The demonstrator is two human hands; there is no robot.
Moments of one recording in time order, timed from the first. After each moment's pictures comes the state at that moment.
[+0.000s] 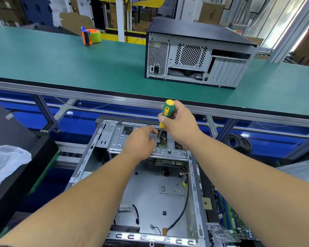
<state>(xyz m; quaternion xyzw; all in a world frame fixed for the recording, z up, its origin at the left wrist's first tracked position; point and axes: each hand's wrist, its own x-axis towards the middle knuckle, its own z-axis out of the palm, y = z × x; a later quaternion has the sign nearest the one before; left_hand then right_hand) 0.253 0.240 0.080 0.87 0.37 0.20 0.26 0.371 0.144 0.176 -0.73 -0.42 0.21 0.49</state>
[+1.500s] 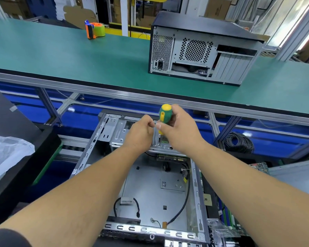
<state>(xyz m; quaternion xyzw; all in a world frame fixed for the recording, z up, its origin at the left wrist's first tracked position) 0.244 0.234 0.097 0.81 0.38 0.25 0.37 0.350 0.122 0.168 -0.73 -0.48 0.18 0.44</state>
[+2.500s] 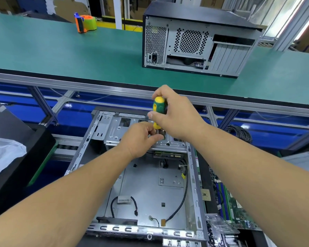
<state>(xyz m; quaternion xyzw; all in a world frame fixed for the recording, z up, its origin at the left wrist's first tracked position) 0.240 0.234 0.079 0.87 0.28 0.20 0.34 0.359 0.128 0.202 -0.74 -0.58 0.08 0.33</state>
